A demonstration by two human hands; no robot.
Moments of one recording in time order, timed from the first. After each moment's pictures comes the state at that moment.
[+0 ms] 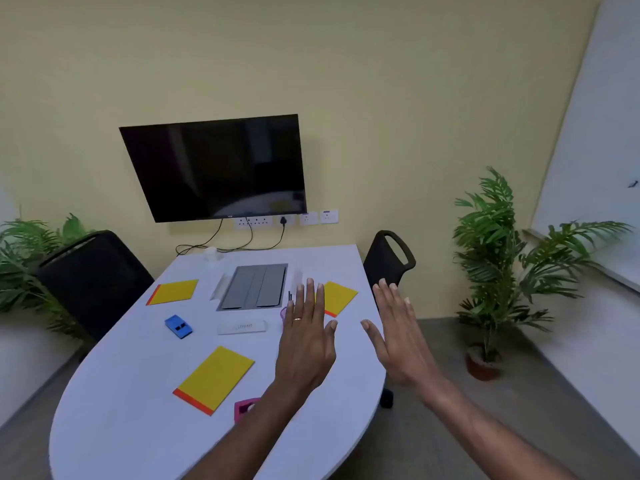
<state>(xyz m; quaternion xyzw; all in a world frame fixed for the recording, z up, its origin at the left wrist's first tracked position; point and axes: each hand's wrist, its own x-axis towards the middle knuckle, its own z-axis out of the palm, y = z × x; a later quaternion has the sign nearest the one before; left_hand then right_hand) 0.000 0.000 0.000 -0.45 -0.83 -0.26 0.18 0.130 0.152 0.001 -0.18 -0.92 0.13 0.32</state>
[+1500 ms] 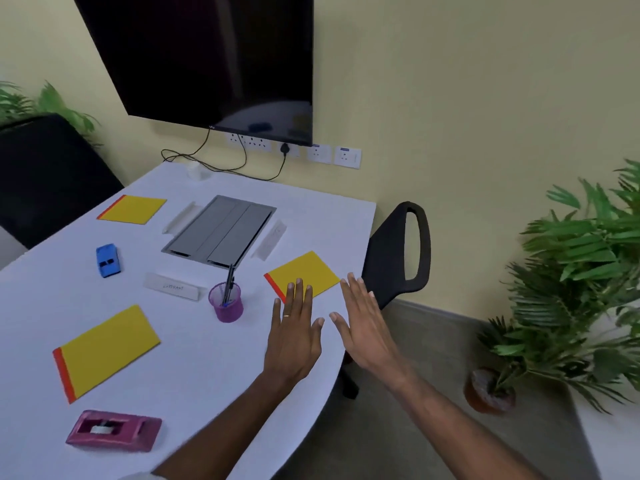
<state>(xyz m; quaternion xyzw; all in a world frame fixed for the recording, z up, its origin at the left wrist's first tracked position) -0.152 0.369 -0.148 -0.26 -0.95 -0.17 0.04 -0.097 0.533 -0.130 -0.05 -0.97 0.19 0.11</state>
